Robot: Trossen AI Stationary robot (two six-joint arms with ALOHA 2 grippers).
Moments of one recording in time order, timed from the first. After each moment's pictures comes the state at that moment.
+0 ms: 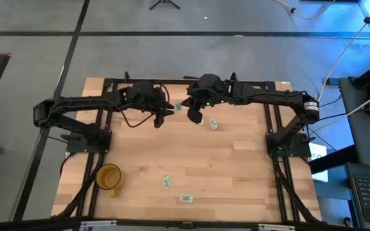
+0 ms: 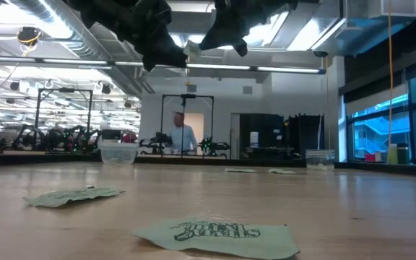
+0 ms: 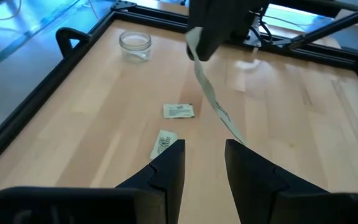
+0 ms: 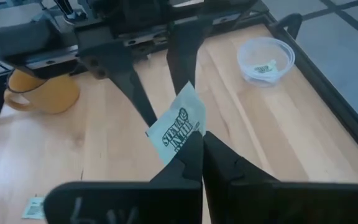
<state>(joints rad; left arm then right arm) 0.34 1.24 0.89 -0.15 0.21 -0.06 -0.22 1.66 1.47 -0.39 -0.10 0.12</state>
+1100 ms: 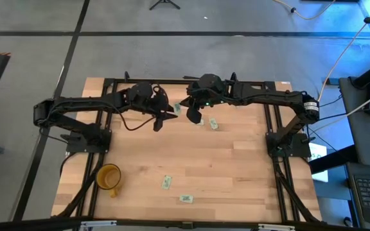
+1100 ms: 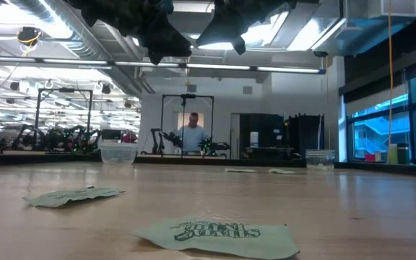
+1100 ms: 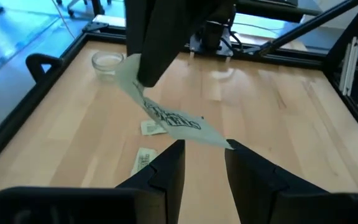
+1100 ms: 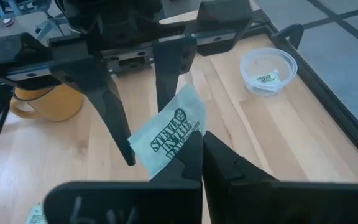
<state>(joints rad) 0.30 1.24 0.89 -0.10 0.26 -0.02 -0.22 1.66 1.47 -0.36 -0.09 0.13</state>
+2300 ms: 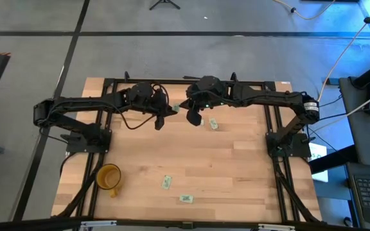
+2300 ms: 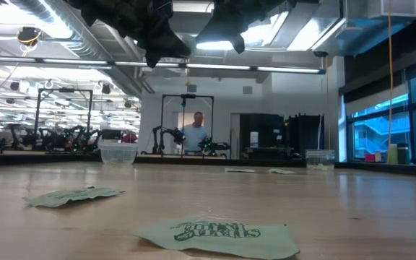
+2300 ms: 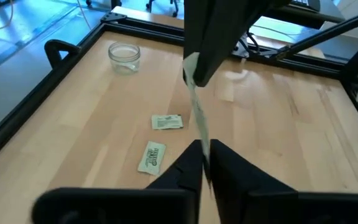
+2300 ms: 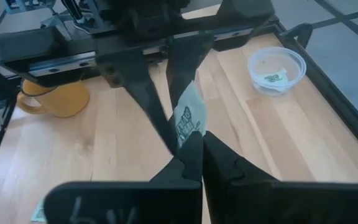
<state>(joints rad) 0.30 1.24 0.89 -0.11 0.20 -0.08 -0.20 1.66 1.47 -0.36 -0.10 0.12</state>
